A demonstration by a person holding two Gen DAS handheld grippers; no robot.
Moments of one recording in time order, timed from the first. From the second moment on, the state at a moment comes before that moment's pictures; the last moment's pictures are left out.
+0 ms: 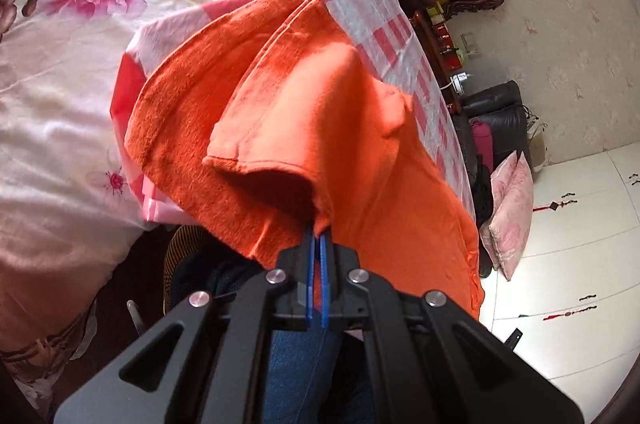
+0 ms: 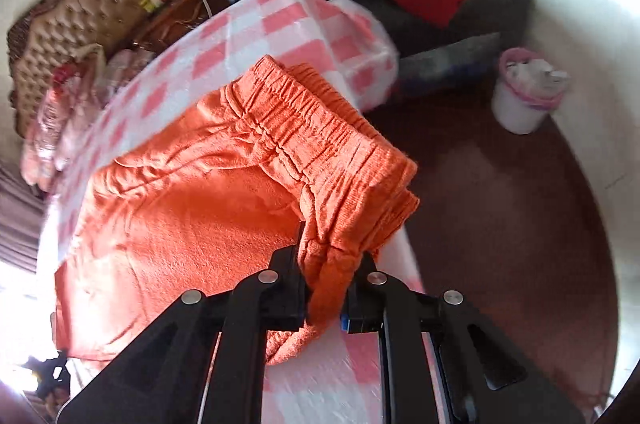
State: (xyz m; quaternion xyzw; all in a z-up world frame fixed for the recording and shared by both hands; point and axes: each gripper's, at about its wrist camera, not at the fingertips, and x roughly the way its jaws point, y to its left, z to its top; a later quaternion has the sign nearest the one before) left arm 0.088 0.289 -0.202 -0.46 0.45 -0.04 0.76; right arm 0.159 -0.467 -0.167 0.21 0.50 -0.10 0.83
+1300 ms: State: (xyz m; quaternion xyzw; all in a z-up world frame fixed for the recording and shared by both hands) left arm 0.086 0.342 -0.148 -0.28 0.40 0.11 0.87; right arm 0.139 -0.419 -0.175 0.08 0.55 -0.14 0.82
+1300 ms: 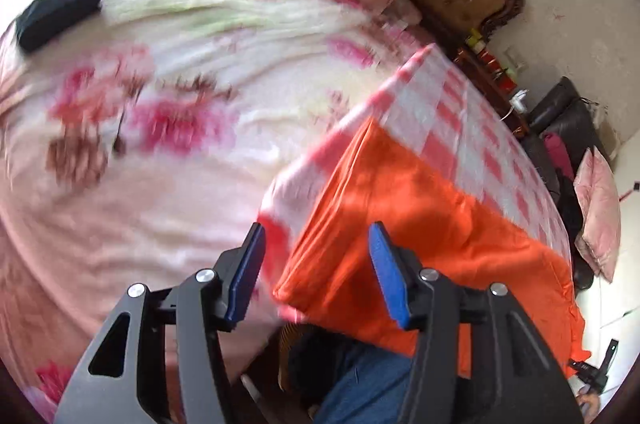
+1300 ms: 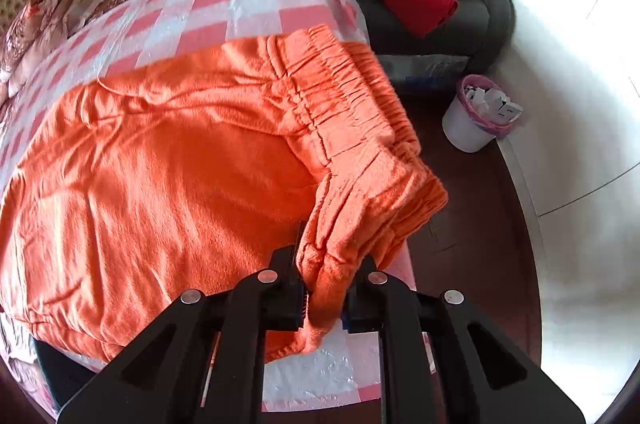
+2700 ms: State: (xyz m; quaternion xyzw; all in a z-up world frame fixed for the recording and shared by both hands) left arm 0.070 0.399 -0.167 -0.39 0.37 0.10 0.84; right arm 0.136 -0.415 -0.176 0.08 0.55 -0.15 0.82
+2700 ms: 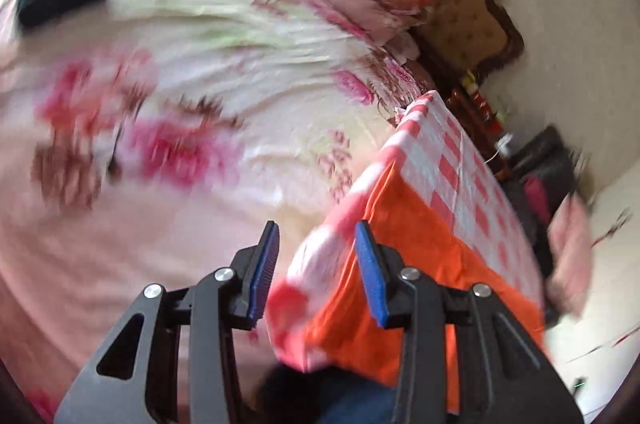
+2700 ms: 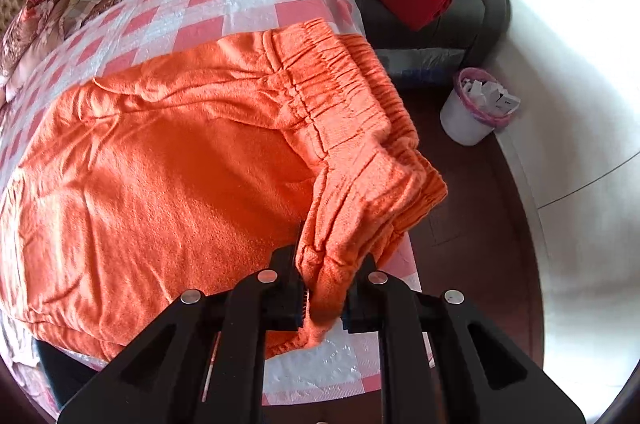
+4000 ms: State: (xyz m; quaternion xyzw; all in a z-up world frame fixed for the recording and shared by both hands) left arm 0.055 -0.068 -0.169 0.29 0.36 -0.23 0.85; right arm 0.103 -0.451 -0.160 0.22 0.52 -0.08 0.82
